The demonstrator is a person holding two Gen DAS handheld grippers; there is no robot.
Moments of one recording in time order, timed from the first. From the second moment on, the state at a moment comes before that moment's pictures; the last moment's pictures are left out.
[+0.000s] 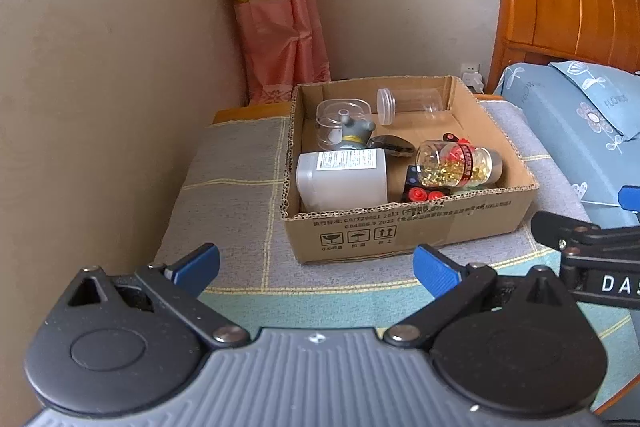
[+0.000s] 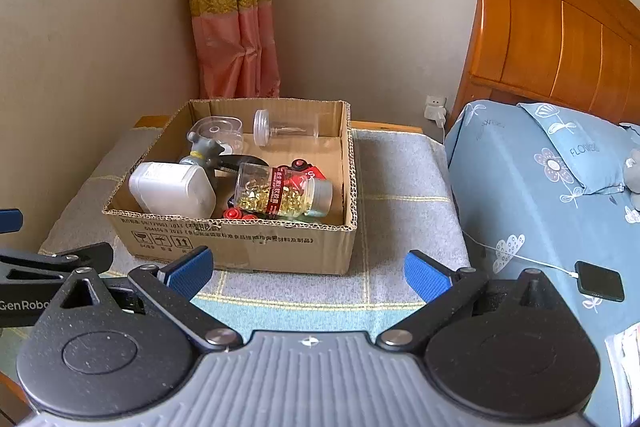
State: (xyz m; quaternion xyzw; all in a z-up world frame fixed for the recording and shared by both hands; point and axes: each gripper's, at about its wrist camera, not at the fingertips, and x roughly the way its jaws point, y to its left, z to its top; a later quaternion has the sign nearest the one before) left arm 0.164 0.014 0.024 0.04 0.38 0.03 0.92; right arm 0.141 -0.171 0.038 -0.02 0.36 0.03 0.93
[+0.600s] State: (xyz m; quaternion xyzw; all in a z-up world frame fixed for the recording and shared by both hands) left arm 0.163 0.015 0.028 0.03 0.38 0.03 0.92; right arm 0.141 -0.171 0.041 -0.02 0.35 0.03 0.93
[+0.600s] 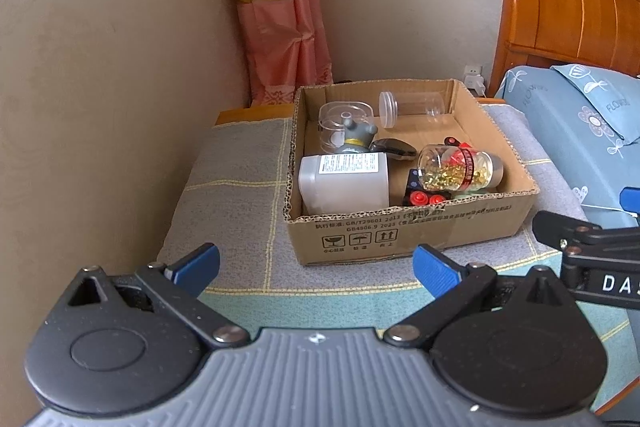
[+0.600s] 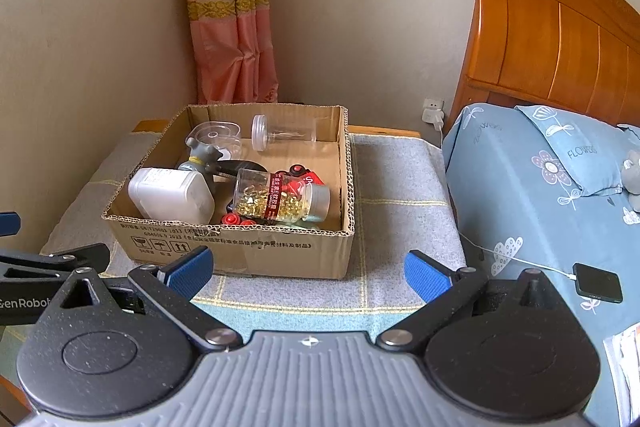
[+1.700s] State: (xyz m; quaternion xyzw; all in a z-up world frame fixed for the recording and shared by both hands) left arm 0.163 0.014 0.030 0.04 0.38 0.03 0.92; right arm 0.141 -0.170 0.044 -0.02 0.35 0.03 0.94
